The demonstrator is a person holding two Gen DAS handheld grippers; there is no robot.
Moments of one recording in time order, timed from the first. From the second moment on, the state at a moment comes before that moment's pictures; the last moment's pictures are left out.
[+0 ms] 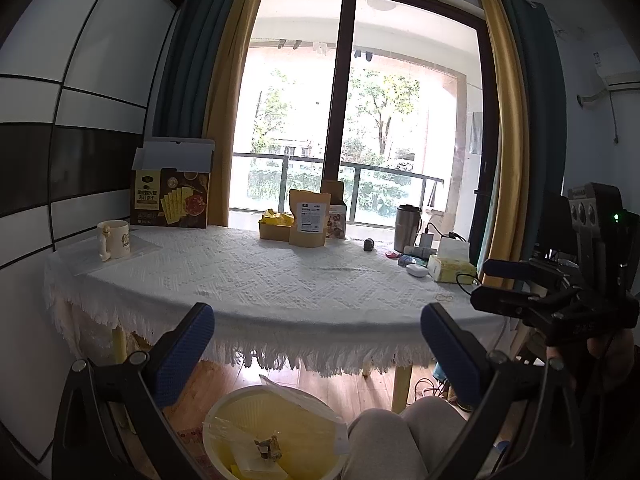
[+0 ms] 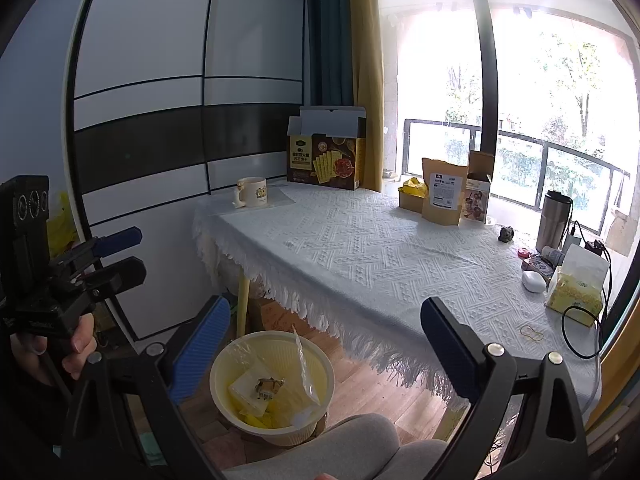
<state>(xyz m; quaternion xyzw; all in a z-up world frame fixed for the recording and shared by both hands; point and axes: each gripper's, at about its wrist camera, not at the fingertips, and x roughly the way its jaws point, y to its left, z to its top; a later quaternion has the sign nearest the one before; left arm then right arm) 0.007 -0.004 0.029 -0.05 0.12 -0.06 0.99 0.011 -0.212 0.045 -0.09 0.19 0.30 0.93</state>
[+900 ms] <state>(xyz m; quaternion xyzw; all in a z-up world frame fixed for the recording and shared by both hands) 0.004 -0.003 0.030 -0.05 0.13 -0.05 0.99 0.016 -0.216 0.043 -0.09 0.19 0.31 0.93</state>
